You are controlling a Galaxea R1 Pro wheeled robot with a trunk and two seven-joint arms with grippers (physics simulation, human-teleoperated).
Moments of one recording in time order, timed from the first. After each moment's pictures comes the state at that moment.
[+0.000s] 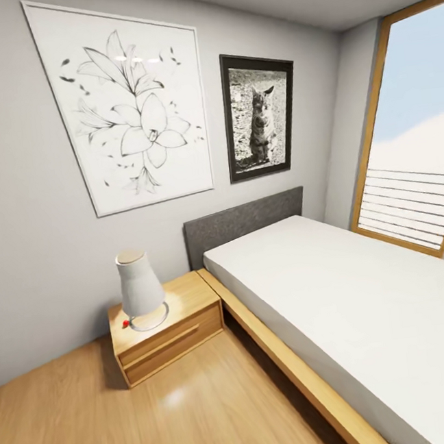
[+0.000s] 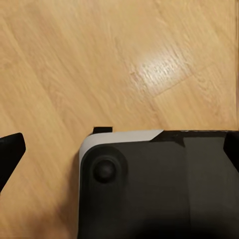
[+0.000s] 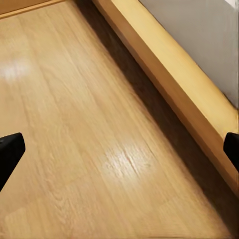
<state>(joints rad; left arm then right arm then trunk) 0.00 -0.02 0.00 -0.09 0.00 -0.41 0.00 -0.02 -0.03 0.01 -0.27 0.02 -0.65 0.01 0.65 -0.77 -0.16</state>
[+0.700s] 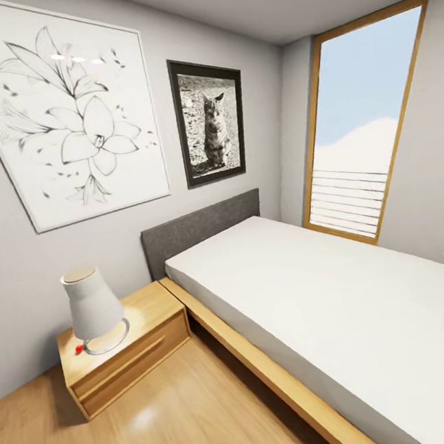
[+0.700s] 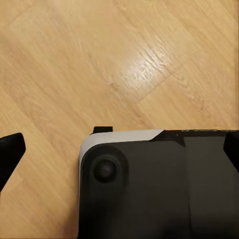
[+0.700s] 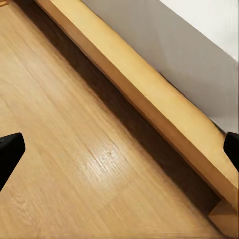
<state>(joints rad) 0.00 -0.02 0.00 -0.08 0.00 -0.41 0.00 -0.02 -0.06 0.00 -0.29 0.03 -0.65 0.00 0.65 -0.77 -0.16</state>
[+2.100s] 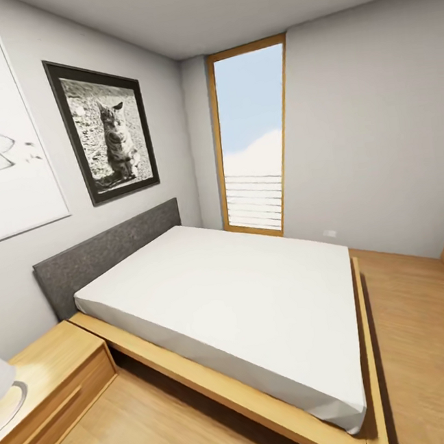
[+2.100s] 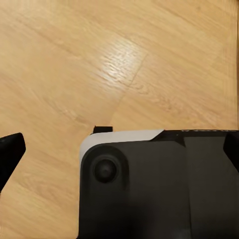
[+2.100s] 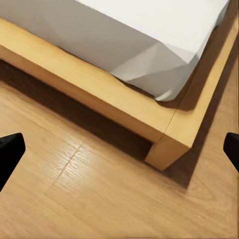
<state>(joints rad) 0.00 -0.02 0.00 -0.08 0.00 -0.41 0.00 -0.02 -0.08 0.00 -0.30 0.03 -0.65 0.00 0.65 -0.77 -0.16</state>
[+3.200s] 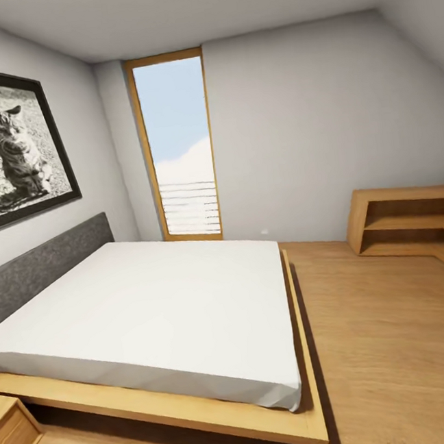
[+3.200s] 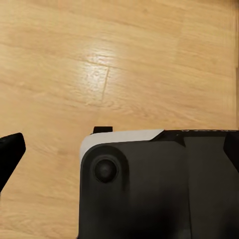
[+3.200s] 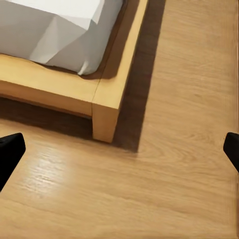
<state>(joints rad) 0.00 -0.02 0.00 -0.08 0.00 -0.41 0.00 -0.05 -0.10 0.00 -0.30 0.02 -0.65 0.00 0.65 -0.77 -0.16</state>
